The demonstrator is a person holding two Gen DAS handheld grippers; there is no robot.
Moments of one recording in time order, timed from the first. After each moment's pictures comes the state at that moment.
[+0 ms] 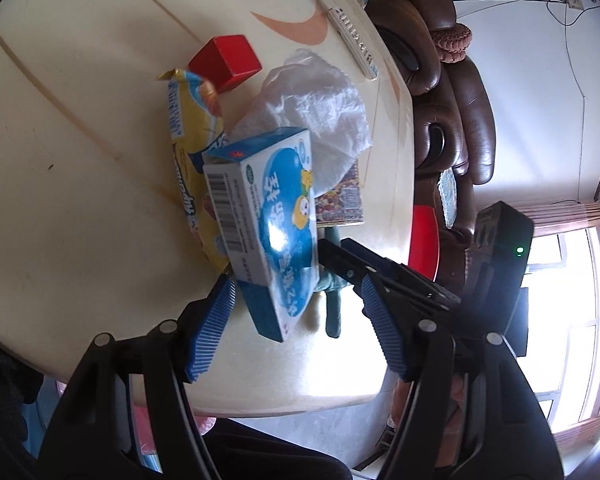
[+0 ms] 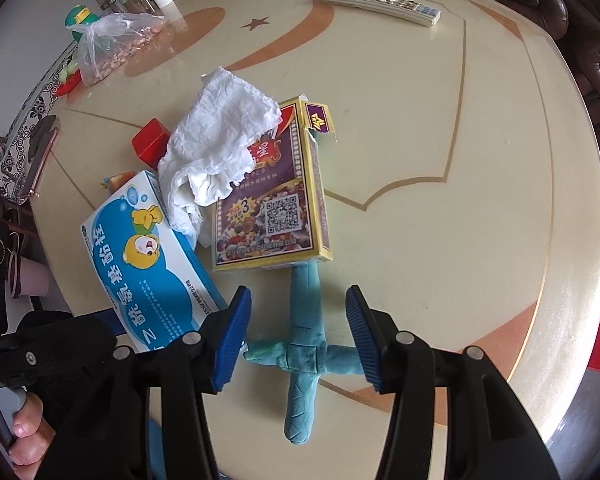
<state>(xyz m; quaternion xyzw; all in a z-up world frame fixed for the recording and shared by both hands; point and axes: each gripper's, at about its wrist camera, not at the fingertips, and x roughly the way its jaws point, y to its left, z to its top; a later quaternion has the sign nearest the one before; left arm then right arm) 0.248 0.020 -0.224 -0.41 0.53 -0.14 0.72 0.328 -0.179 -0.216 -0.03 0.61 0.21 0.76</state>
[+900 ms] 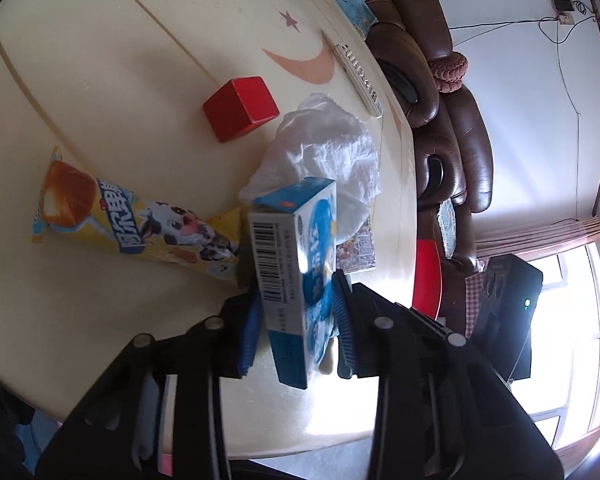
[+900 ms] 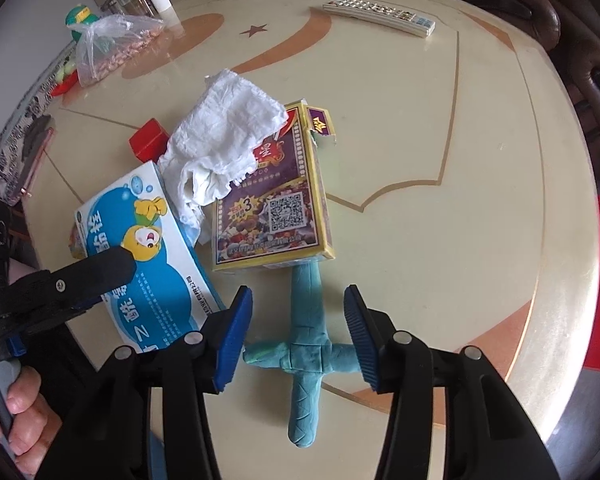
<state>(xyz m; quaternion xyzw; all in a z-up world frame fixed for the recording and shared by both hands) 0.259 0.032 -0.227 -0.42 0.48 -0.12 0.76 0.317 -0.166 -0.215 -0.08 0.58 0.19 0.78</state>
